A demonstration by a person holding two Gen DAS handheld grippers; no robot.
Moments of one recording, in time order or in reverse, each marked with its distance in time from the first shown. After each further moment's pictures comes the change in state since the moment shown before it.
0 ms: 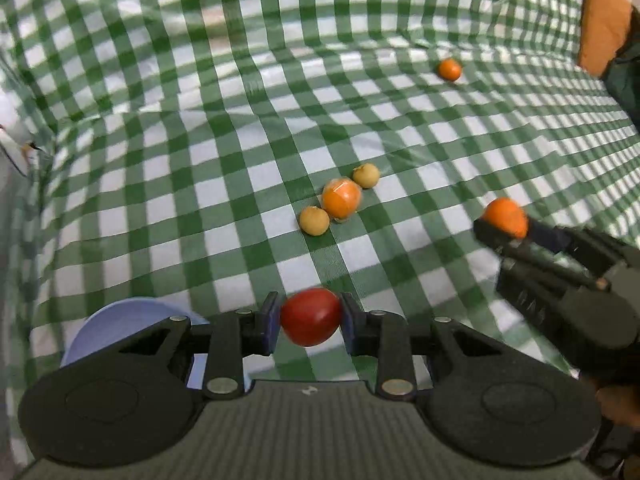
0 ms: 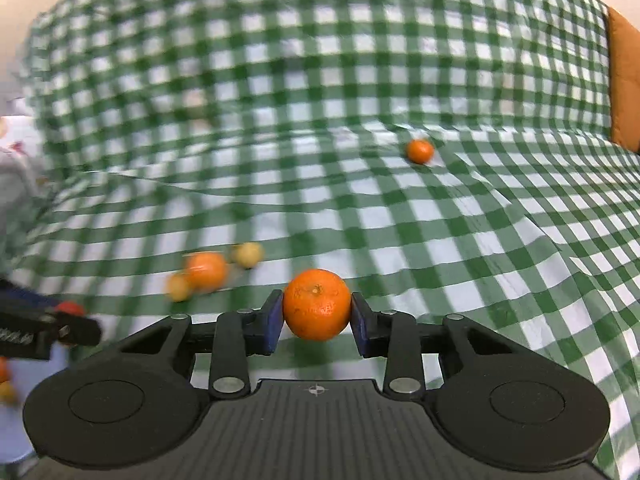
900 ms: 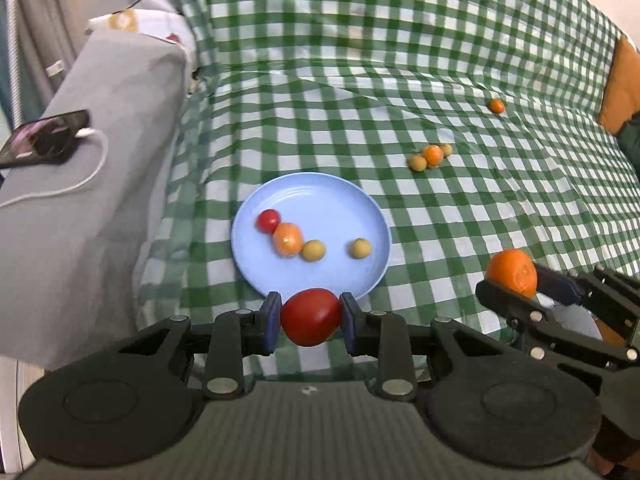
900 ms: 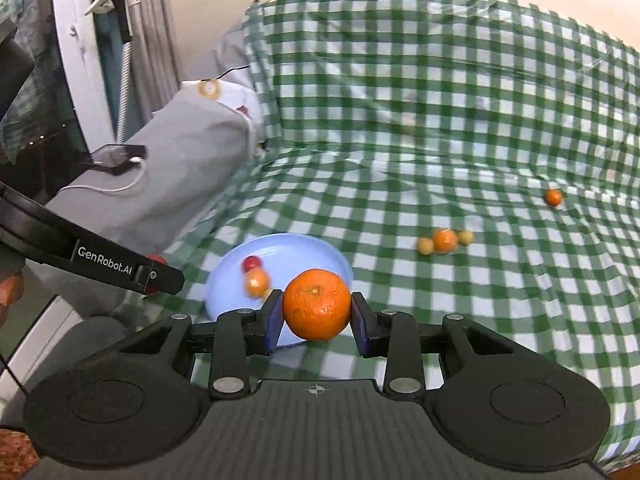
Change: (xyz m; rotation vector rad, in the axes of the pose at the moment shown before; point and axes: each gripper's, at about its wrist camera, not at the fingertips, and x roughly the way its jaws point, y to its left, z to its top) left arm -0.185 0.118 -0.165 -0.216 -0.054 0.073; right arm -0.218 0.154 -0.039 -0.222 0.011 0.307
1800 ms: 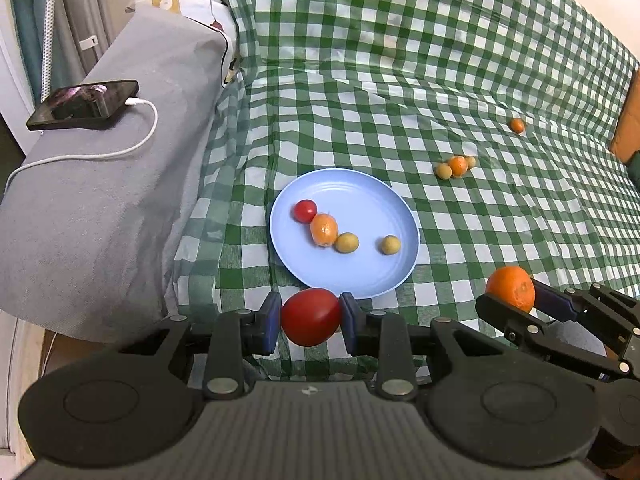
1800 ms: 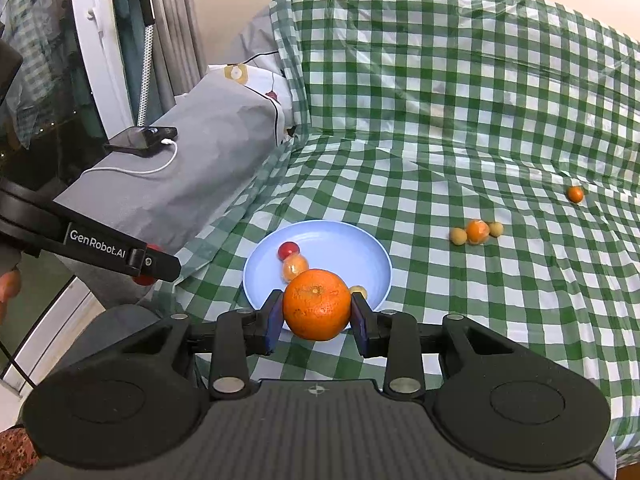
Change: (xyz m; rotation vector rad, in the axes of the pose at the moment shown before) left arm -0.006 0.035 -0.012 -0.080 -0.009 0.009; right arm 0.011 0.035 -0.009 -0.028 0.031 0.027
